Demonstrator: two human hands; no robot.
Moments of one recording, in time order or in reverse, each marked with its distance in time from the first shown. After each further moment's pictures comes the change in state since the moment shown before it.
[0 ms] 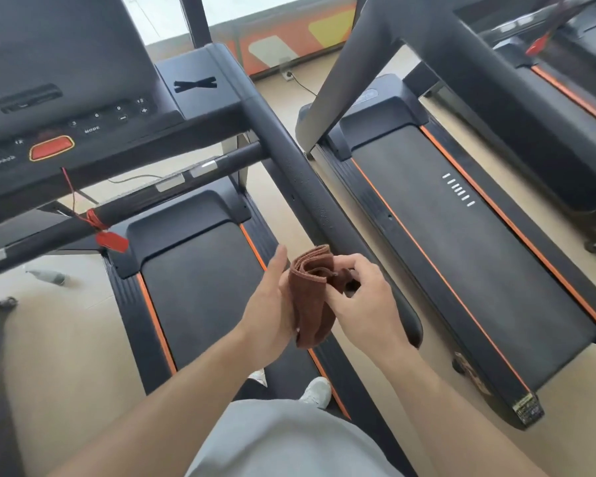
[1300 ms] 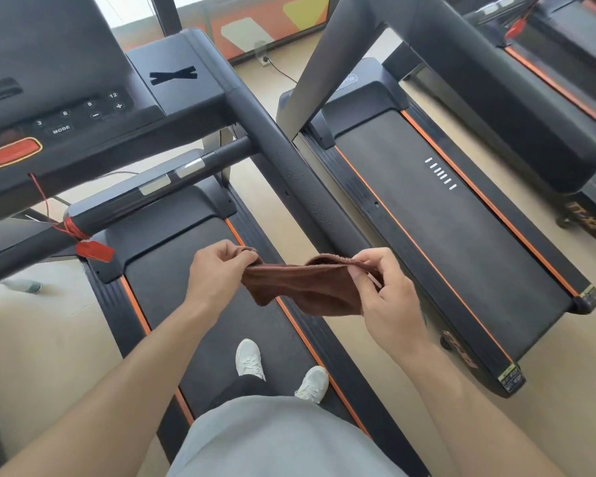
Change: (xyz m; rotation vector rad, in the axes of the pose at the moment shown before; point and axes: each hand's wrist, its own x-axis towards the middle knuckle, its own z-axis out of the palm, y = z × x) left_hand 0.039 0.047 -0.078 0.687 0.525 0.313; right_hand -0.004 -0.004 -0.011 0.029 0.132 -0.019
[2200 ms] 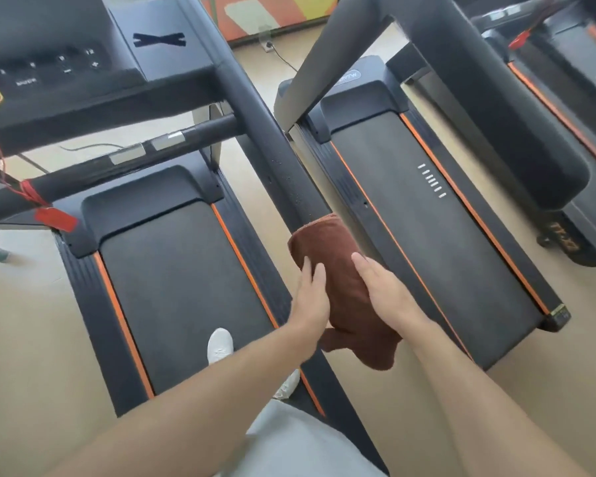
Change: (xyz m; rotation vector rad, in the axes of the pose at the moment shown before) left_hand -0.060 -0.005 0.167 -0.255 -0.283 -0.360; right_hand 0.044 0.068 -0.042 -0.233 -0.347 0.466
